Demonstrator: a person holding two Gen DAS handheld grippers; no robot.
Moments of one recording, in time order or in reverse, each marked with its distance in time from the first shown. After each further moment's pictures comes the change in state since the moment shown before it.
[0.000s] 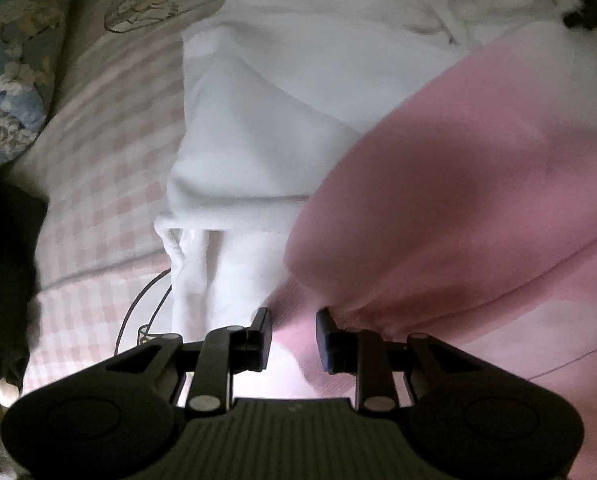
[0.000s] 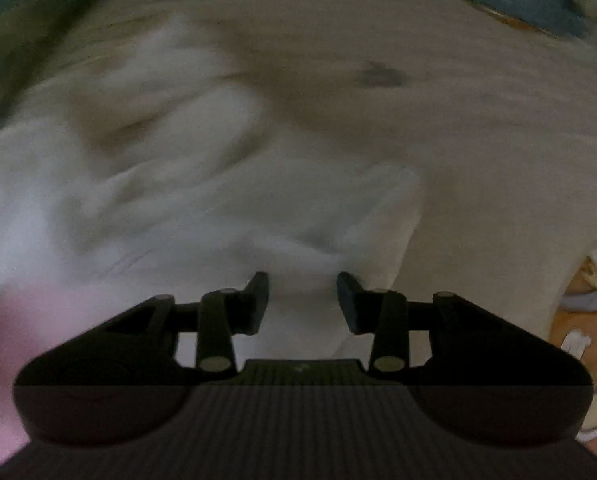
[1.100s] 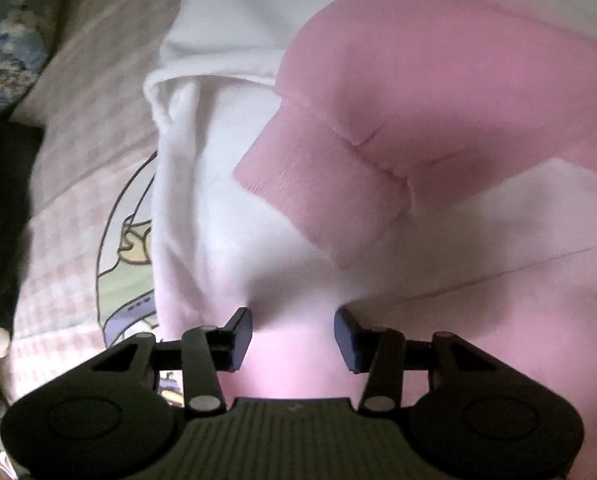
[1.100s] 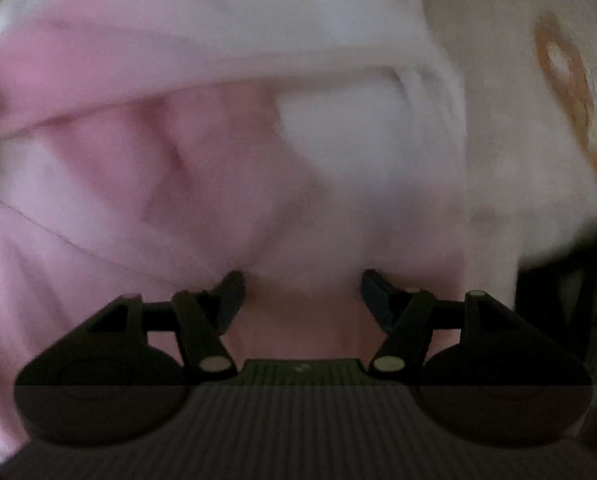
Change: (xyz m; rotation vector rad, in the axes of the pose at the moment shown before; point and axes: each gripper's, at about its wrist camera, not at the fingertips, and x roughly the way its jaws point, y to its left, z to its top) left arm 0.018 -0.008 -0.064 0.011 0.071 0.033; right arm -0.090 0.048 -0.231 -0.085 0.251 -0.026
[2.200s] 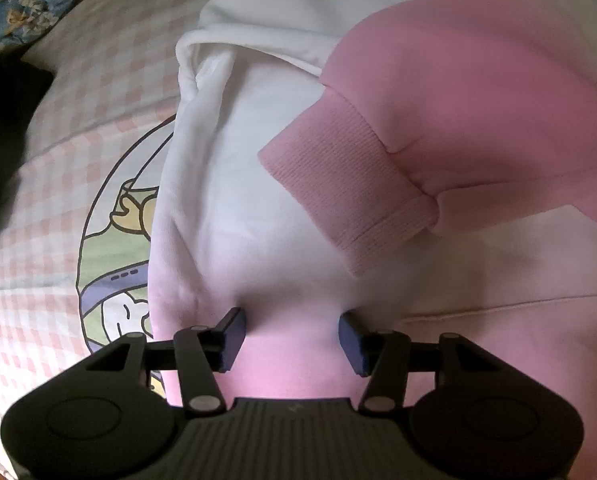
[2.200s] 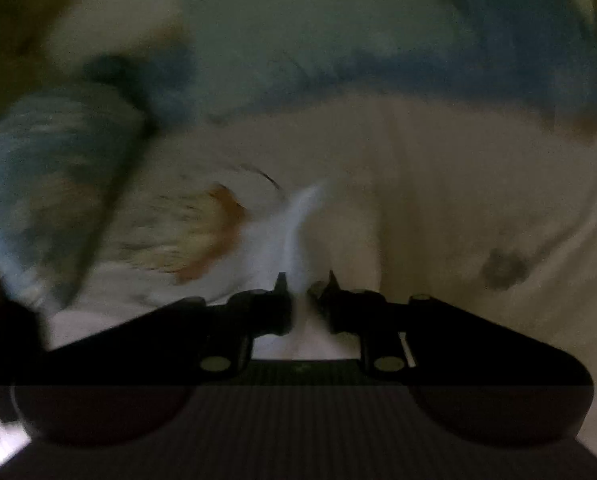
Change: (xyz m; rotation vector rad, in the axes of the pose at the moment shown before) left arm 0.025 0.017 0.018 -0.158 0.034 -0.084; right arm -0.070 0.020 0.309 0.031 -0.667 0.305
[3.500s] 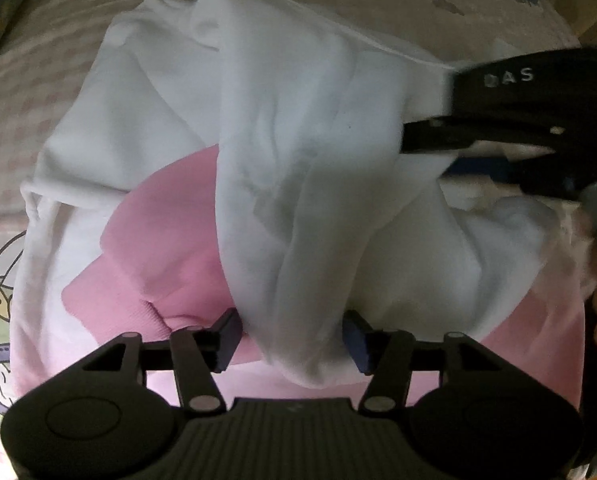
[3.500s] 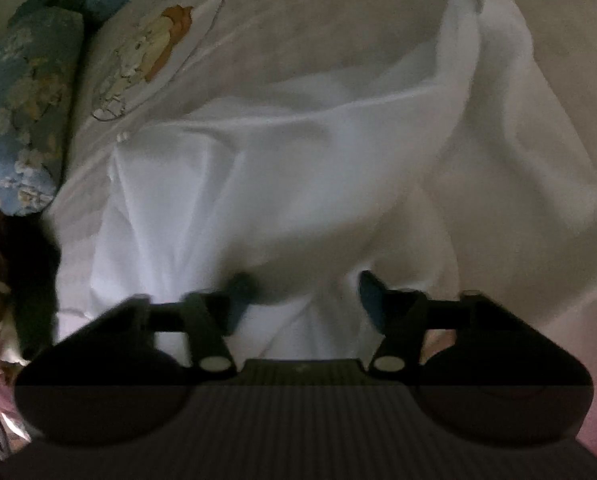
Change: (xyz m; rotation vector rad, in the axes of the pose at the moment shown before) left arm -0.045 -0.068 0.050 -0.026 -0.142 -0.316; right arm -0.012 0.020 -0.164 0.437 0.434 -0.043
